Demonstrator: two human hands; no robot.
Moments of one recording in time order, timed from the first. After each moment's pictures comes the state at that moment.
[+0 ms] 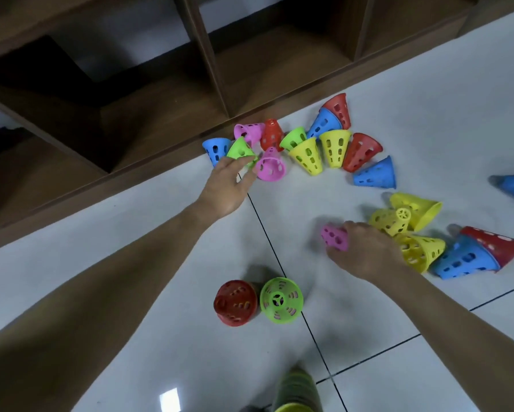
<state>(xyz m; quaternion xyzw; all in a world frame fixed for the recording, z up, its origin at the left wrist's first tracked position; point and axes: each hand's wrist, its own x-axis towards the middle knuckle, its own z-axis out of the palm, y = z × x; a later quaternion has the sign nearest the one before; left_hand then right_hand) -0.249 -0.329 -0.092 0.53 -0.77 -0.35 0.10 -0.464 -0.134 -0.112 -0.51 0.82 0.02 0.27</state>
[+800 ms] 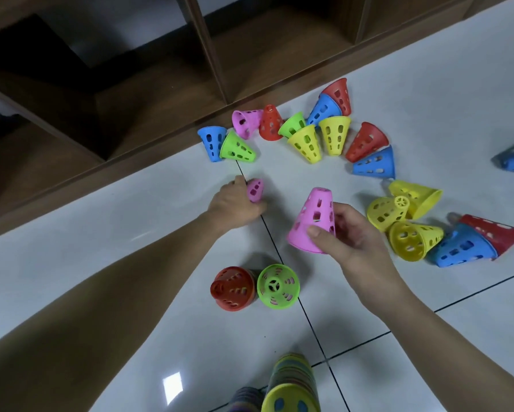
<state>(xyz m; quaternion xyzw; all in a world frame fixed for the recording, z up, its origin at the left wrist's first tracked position) -0.249 -0.294 -0.126 0.59 -0.75 -0.29 -0.07 -0.417 -0.097 -0.060 -0.29 0.58 -0.55 0.53</state>
